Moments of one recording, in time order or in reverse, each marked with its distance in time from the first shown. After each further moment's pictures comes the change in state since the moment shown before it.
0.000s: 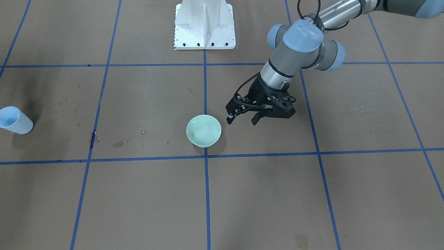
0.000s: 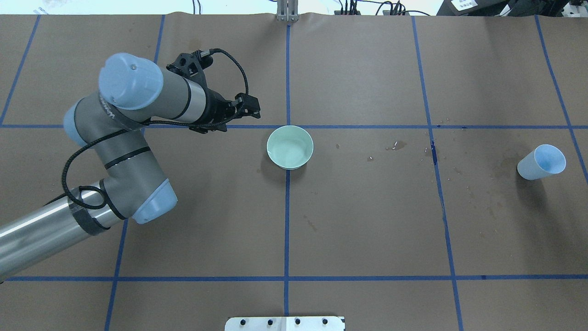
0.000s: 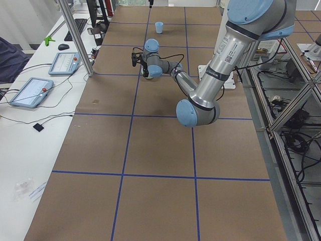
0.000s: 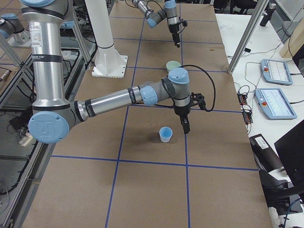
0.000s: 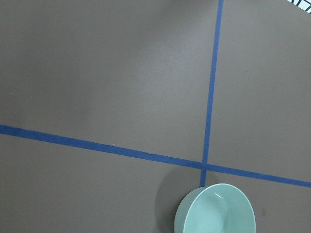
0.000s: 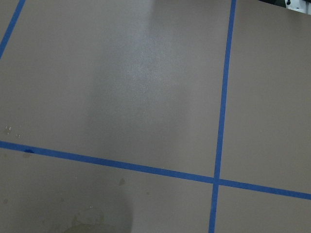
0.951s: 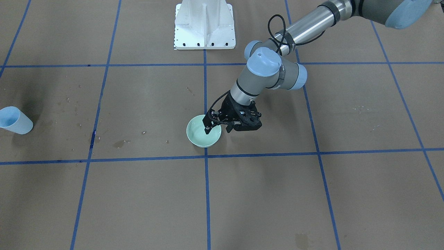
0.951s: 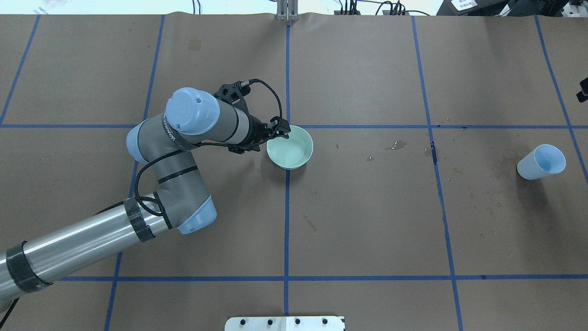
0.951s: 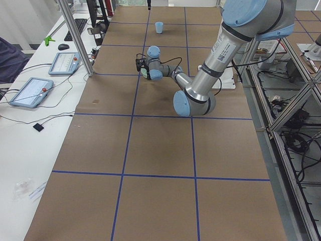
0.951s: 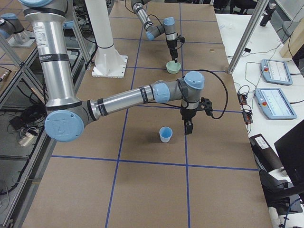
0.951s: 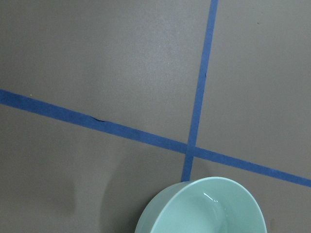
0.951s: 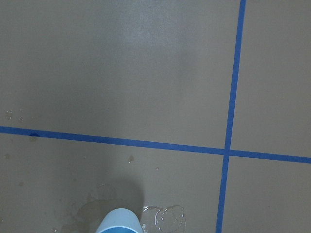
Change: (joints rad) left arm 0.084 -0.120 0.229 -0.089 0.037 -0.089; right arm 0.008 0.089 -0.116 -0.108 0.113 -0.026
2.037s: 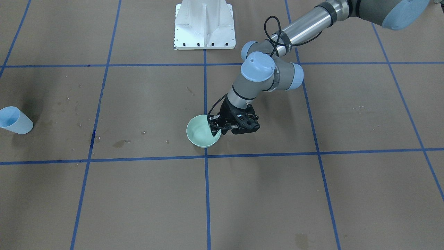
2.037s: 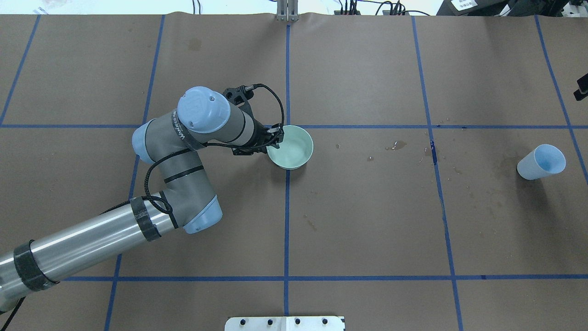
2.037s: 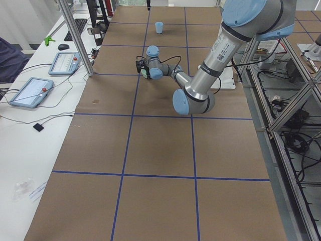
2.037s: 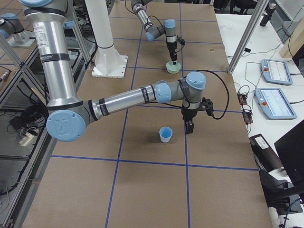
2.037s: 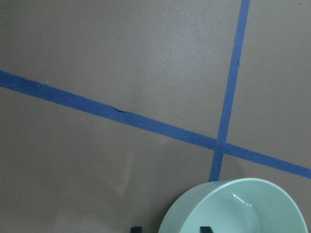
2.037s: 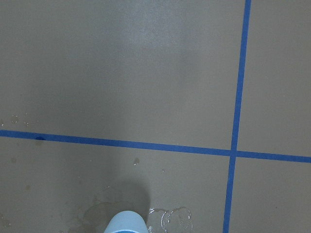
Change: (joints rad) left arm 0.005 -0.023 0.014 0.104 -0.021 0.012; right arm -0.001 0.013 -0.015 0.001 0.007 0.009
